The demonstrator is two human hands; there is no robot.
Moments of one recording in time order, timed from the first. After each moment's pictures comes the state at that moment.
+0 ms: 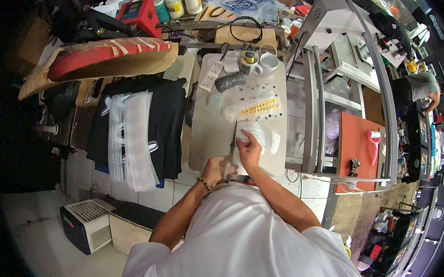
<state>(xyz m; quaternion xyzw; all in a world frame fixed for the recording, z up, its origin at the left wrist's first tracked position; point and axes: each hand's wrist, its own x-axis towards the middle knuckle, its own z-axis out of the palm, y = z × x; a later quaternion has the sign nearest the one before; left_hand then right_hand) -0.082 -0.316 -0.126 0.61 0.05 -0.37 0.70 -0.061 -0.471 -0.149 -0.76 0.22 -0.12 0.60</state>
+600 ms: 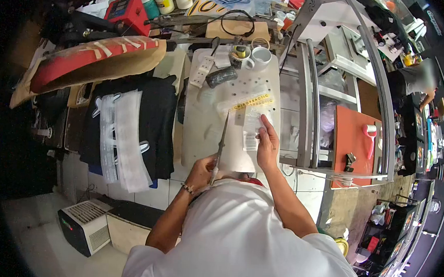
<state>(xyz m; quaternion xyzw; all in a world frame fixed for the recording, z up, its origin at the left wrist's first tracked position) -0.085 -0.293 -0.096 0.69 -0.05 -0.36 0.63 -0.065 -0.530 -0.095 -0.57 0.19 -0.18 0.78</state>
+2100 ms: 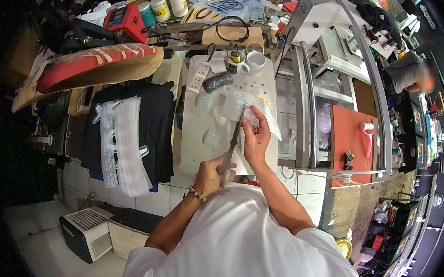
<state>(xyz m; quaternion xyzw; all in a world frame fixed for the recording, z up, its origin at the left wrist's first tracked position) -0.088 -0.331 -0.041 0.77 -0.12 -0.25 0.57 -0.039 -0.494 -0.040 -0.57 0.14 -0.24 0.77</state>
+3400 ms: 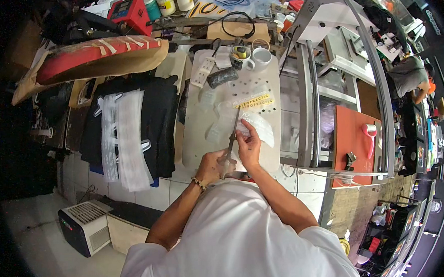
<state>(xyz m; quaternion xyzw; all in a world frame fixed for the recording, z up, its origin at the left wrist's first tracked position) -0.077 -0.325 -0.099 0.70 -0.08 -0.32 0.64 -0.066 -0.482 -0.105 -0.66 0.16 -0.12 0.72</state>
